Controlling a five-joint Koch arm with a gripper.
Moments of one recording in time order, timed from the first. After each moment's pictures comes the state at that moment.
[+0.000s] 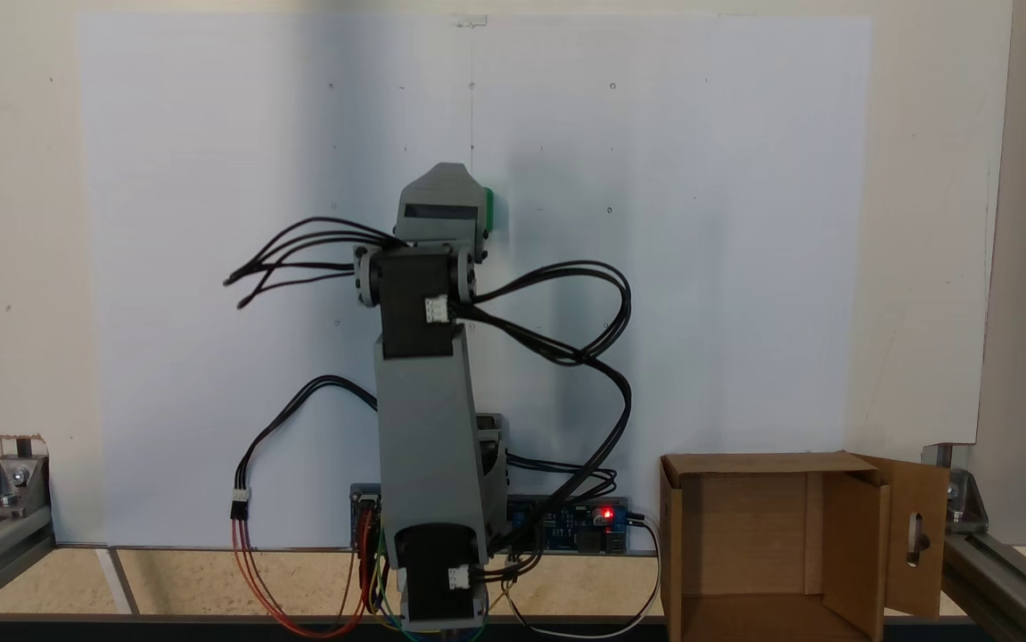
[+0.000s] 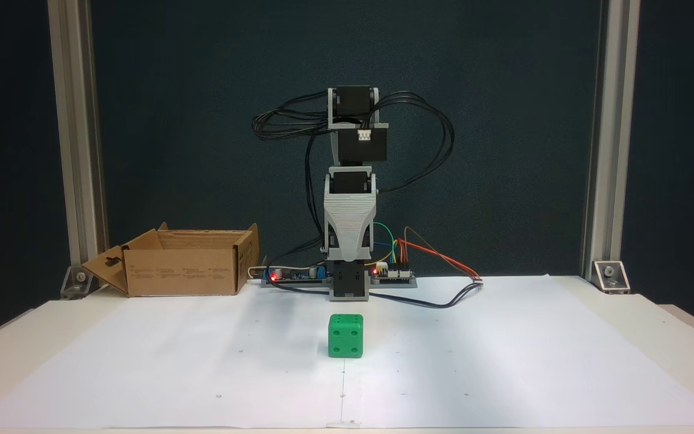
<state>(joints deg) -3.8 90.5 85.0 65.6 4.1</state>
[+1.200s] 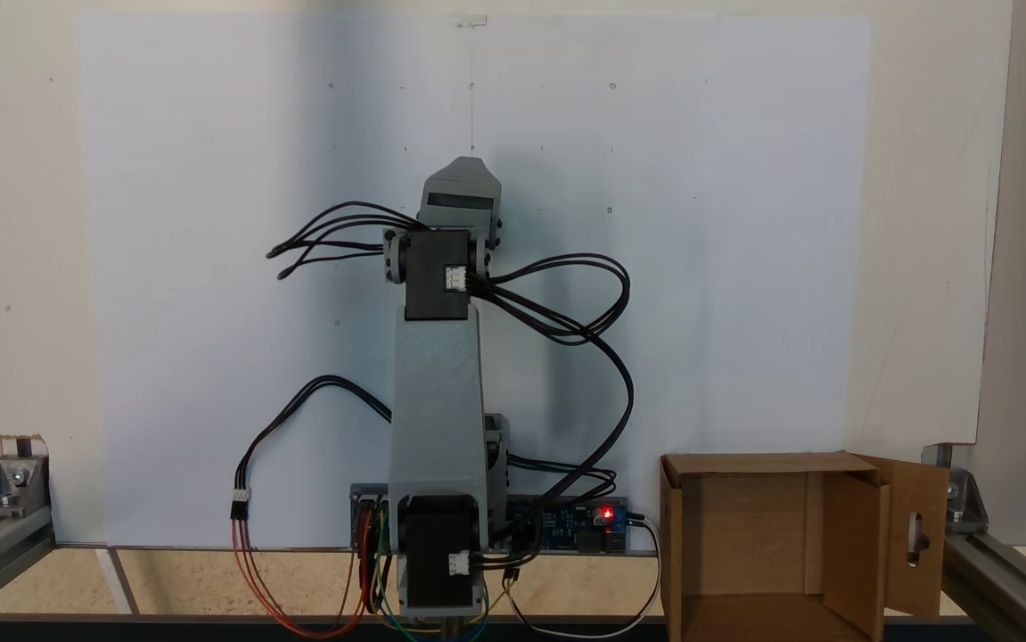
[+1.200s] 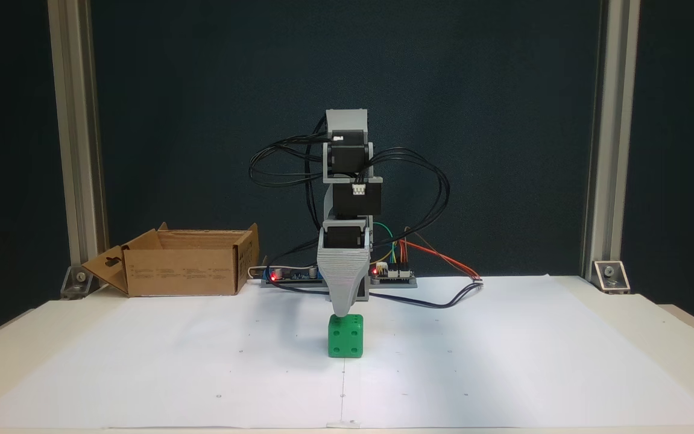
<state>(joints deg) -1.8 88.5 104.1 43.2 4.6</state>
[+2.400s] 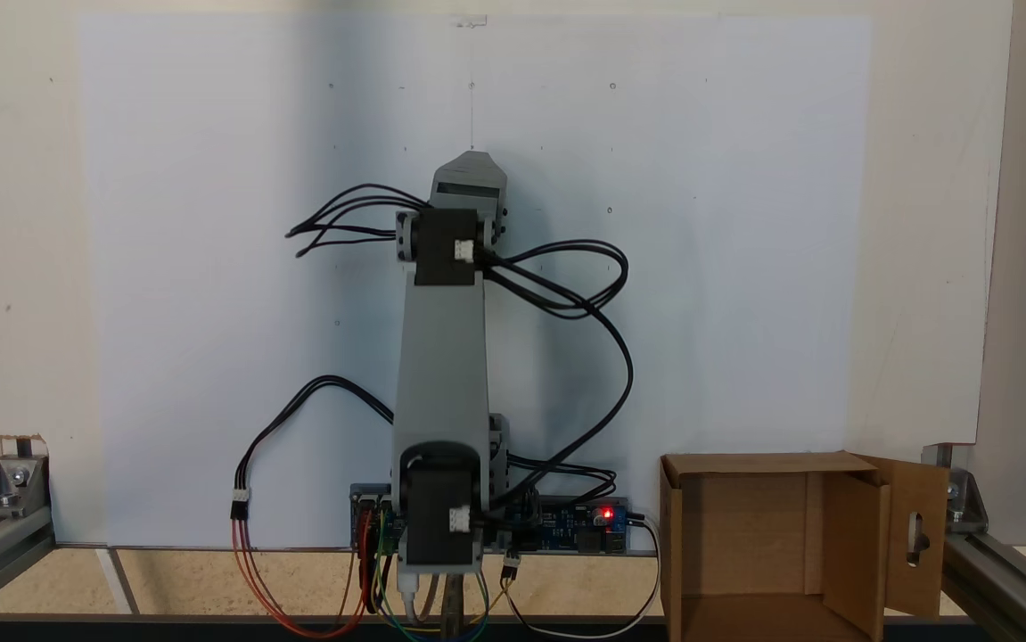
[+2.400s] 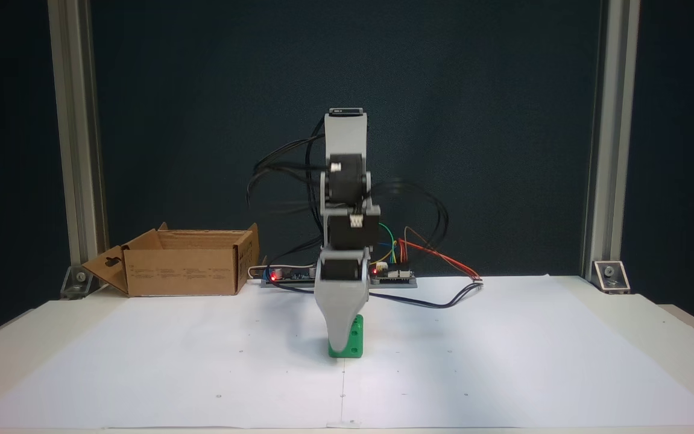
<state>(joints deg) -0.8 79.9 108.3 32.5 4.6</state>
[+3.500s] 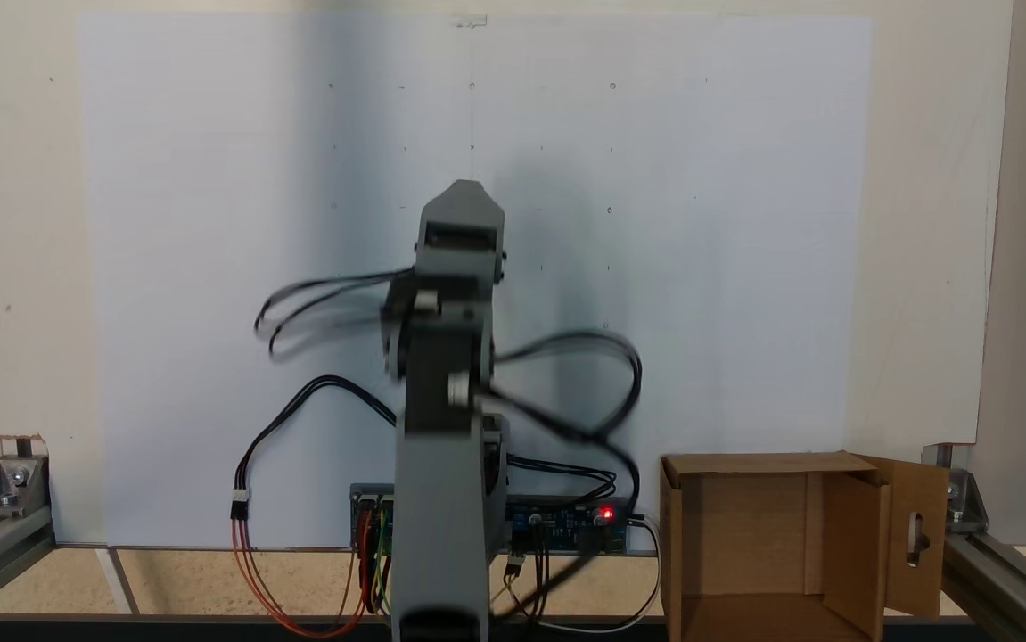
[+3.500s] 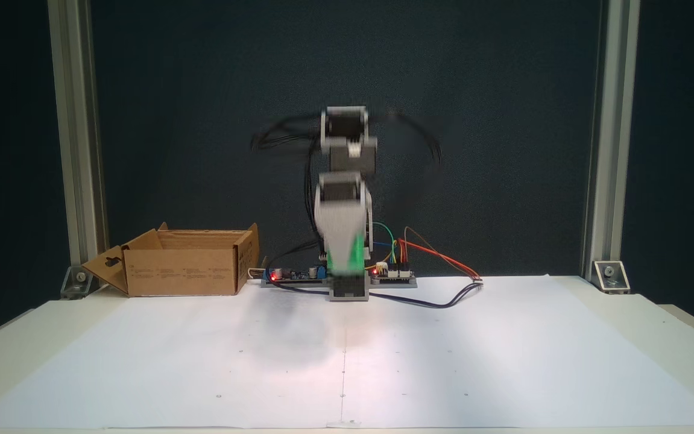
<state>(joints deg) -0.3 110.2 108.9 35.3 4.6</state>
